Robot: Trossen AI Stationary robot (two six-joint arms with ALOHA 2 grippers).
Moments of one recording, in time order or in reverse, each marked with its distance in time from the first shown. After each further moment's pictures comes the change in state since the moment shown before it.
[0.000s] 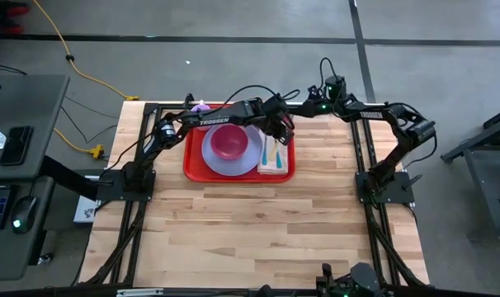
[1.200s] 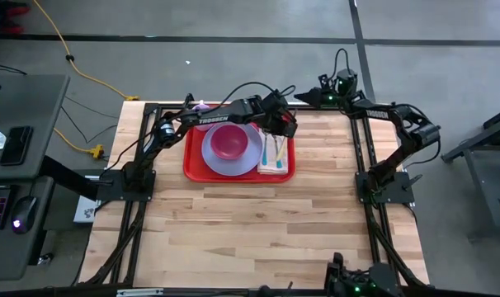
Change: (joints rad) left arm 0.023 -0.003 0.002 0.067 0.083 -0.257; right arm -0.086 -0.053 0.000 0.142 0.068 0.116
